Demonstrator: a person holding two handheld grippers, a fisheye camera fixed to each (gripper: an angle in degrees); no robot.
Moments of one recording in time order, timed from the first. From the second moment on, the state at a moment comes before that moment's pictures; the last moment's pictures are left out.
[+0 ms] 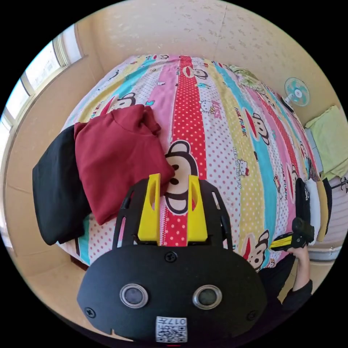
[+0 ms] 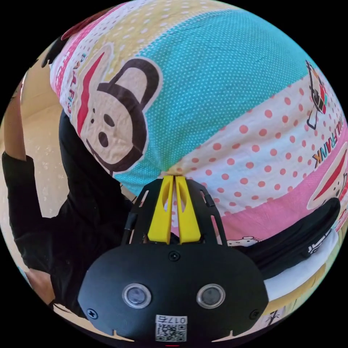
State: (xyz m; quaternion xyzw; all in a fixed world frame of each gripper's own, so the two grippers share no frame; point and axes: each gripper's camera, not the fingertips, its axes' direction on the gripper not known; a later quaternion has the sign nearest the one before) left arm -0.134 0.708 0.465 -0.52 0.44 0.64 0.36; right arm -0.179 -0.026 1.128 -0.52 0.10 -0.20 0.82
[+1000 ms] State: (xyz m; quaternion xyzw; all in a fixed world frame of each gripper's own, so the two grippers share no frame) left arm -0.334 0.451 0.517 -0.49 0.55 0.60 0.32; right arm -0.137 0.014 0.994 -0.49 0.04 -0.20 0.85
